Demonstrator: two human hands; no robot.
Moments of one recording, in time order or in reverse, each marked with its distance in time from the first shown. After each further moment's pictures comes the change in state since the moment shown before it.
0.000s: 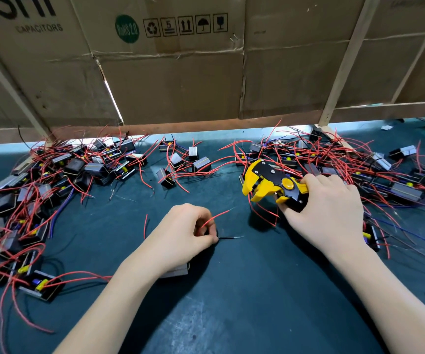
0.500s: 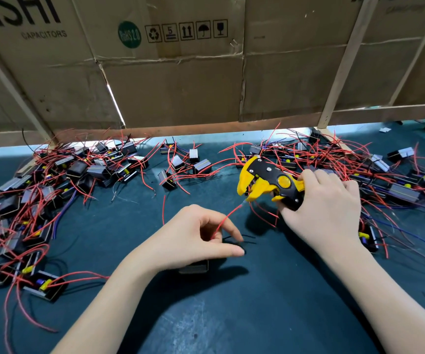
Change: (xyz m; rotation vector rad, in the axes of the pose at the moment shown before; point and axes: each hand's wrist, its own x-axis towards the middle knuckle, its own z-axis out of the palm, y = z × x) left_hand -0.004 0.006 -0.006 -0.381 -0.210 0.164; right_hand 0.001 -0.008 -0.007 -0.036 0.072 -0.043
